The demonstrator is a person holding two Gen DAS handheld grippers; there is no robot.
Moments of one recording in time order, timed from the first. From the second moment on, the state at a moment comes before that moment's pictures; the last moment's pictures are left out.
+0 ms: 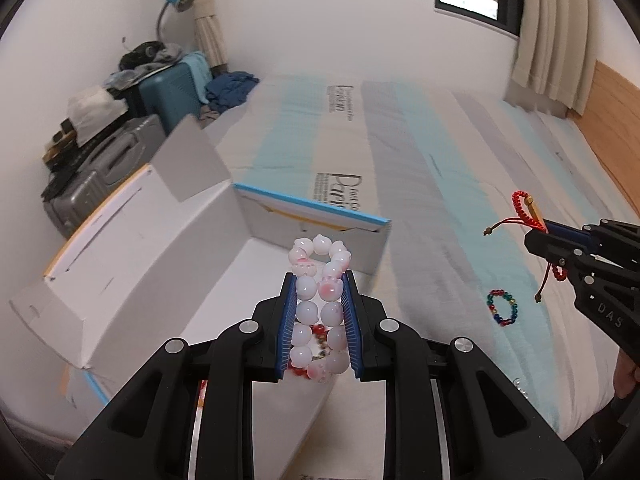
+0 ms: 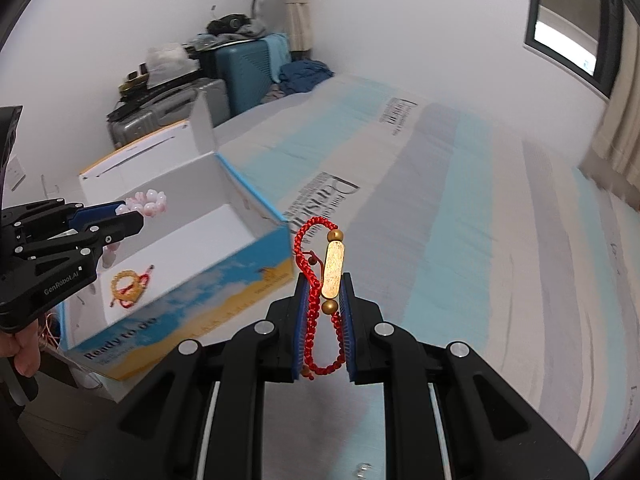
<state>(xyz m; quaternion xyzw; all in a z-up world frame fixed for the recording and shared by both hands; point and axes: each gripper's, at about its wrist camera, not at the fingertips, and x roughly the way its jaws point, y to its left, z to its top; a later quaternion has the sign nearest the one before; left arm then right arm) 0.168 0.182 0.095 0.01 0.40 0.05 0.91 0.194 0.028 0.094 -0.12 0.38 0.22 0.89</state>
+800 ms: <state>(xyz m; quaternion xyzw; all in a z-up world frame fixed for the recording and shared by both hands) 0.124 0.285 0.064 -0.05 0.43 0.09 0.90 0.166 0.155 0.070 -0.17 0.38 0.32 0.85</state>
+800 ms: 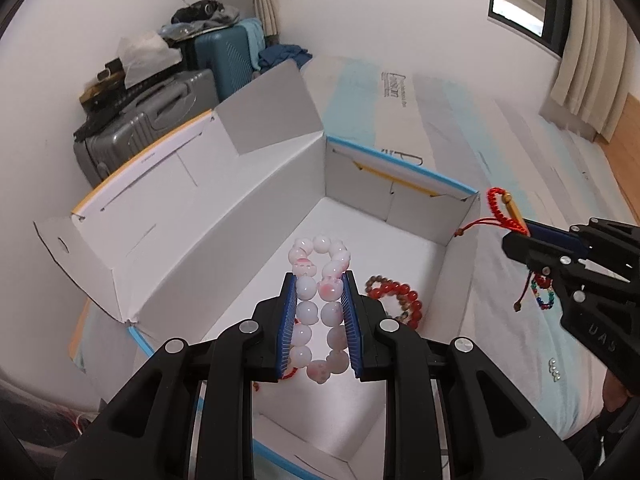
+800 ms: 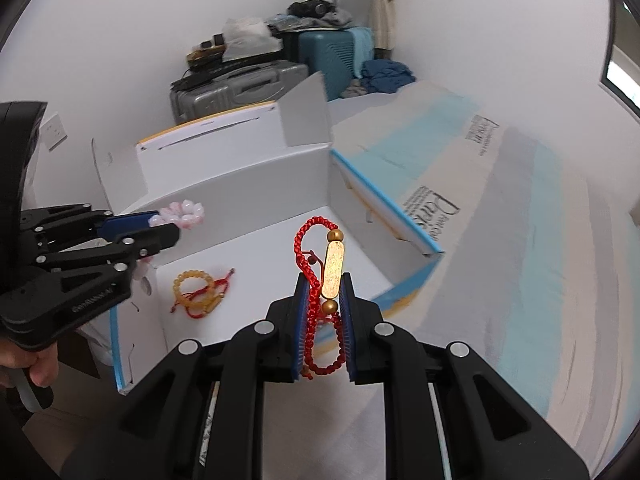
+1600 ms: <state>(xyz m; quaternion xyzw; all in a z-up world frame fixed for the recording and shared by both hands) 0.143 0.317 -0.011 -0.06 0.54 0.05 0.84 0.178 0.240 -0.022 -0.27 0.53 0.36 0.72</state>
